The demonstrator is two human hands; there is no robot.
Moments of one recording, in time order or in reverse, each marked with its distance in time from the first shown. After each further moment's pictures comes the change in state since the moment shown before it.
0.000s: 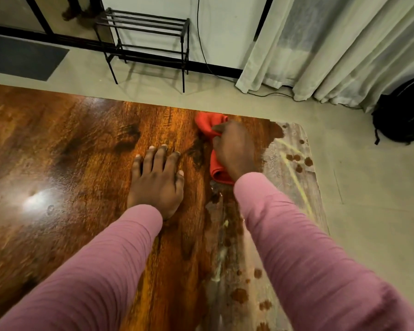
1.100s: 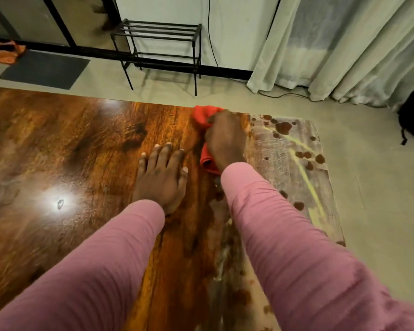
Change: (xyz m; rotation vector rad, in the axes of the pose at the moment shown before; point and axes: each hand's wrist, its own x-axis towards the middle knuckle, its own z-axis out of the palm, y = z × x) left_hand 0.003 -0.001 -0.001 -0.035 -0.005 -0.008; right_hand 0.012 -0.011 0.022 0.080 0.060 -0.012
